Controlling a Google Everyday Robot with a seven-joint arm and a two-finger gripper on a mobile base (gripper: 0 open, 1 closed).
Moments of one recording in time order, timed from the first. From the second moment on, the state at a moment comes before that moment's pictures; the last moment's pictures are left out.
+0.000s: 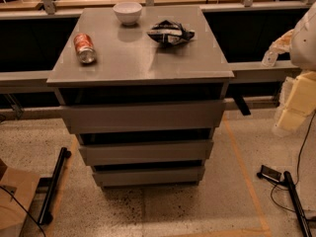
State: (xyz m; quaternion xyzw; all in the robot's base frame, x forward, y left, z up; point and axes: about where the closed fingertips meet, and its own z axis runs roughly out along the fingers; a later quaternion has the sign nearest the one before) arm 0.438 -0.217 0.976 -0.60 0.78 -0.03 0.16
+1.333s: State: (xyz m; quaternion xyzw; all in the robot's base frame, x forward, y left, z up) arm 0.482 -0.242 0.937 -0.56 0.82 -0.01 0.16
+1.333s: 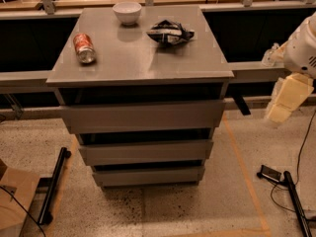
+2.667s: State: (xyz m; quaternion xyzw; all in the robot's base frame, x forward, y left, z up) arm 0.565 -0.177 0.779 -0.57 0.79 0.13 0.18
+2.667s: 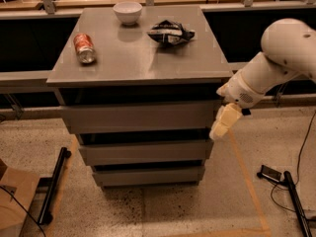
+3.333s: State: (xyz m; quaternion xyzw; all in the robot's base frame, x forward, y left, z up) arm 0.596 -0.152 0.774 -0.56 0.78 0.15 0.21
